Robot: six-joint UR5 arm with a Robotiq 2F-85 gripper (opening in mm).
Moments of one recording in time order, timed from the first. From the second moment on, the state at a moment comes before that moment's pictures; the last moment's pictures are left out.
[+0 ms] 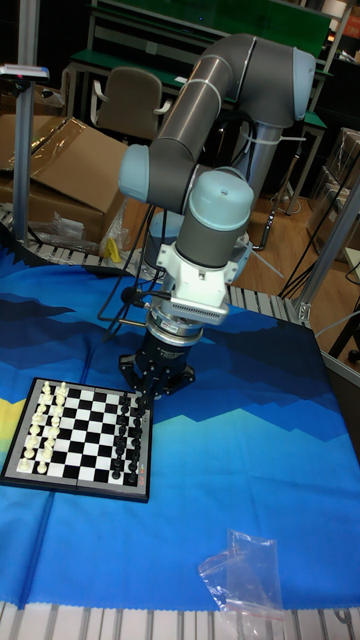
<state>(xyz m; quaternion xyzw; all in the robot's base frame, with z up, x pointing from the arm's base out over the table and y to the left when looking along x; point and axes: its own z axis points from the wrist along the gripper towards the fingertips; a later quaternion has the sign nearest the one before) 0.532 -0.014 0.046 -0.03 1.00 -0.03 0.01</state>
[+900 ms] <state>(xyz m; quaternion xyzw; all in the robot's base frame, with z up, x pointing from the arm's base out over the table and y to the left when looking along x) 0.537 -0.010 0.046 -0.03 1.00 -0.02 0.02</state>
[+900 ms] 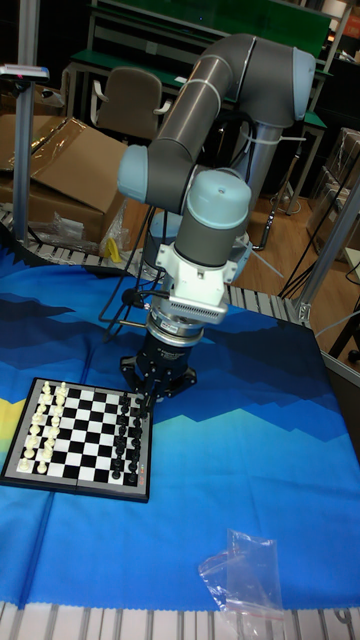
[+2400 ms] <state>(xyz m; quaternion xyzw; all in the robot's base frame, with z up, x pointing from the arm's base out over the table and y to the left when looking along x) 0.528 -0.016 0.041 -0.04 1.00 -0.02 0.03</state>
